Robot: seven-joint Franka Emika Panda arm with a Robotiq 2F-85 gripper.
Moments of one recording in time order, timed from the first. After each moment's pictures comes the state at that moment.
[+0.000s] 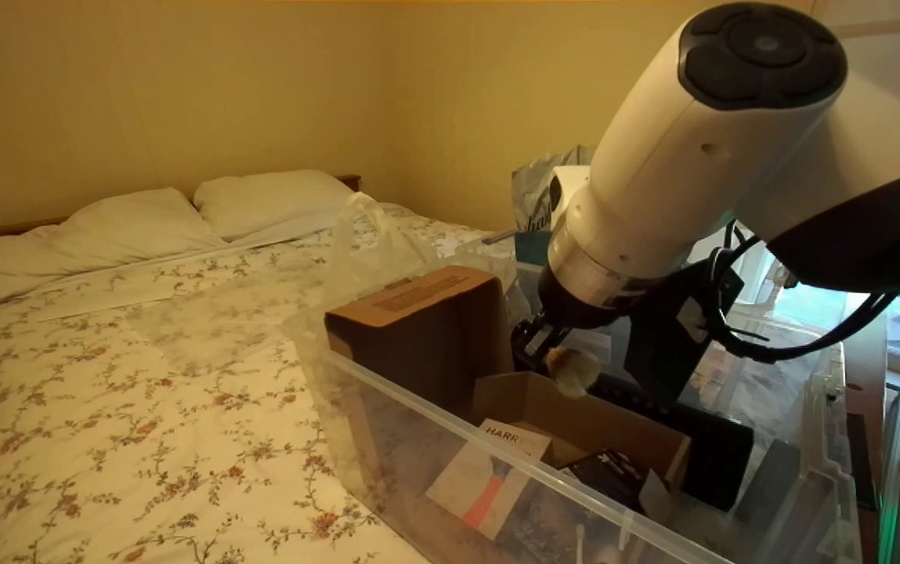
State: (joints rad) arm 0.75 0.18 0.26 -2.04 -0.81 2.06 1.34
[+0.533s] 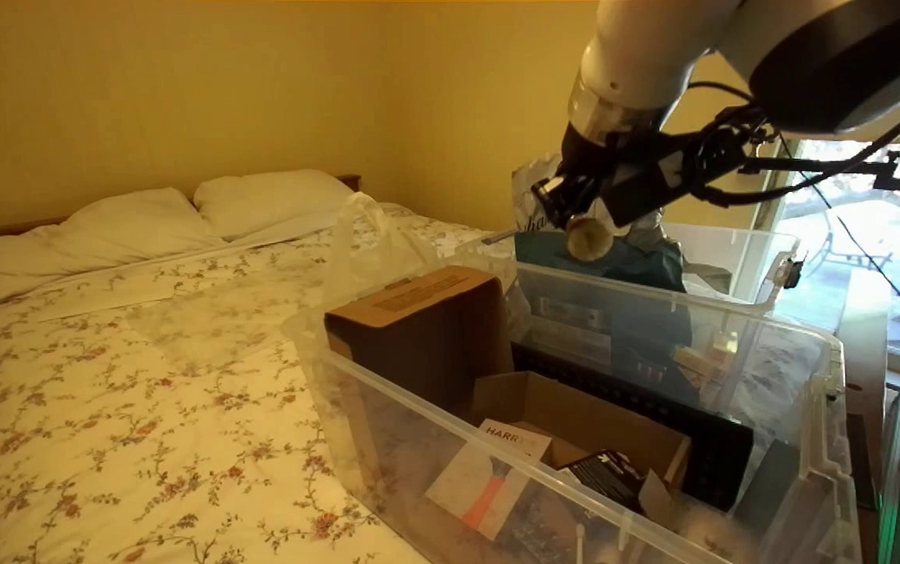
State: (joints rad) arm 0.57 -0.05 0.26 -2.05 -0.81 1.86 1.41
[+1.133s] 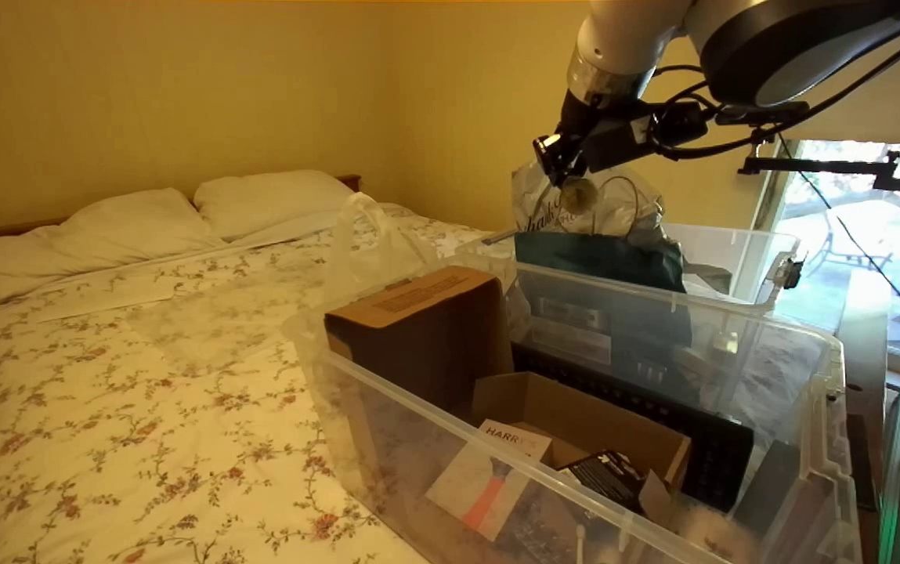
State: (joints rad) arm 0.36 -0.11 0.26 -2.08 -0.85 2.00 1.38
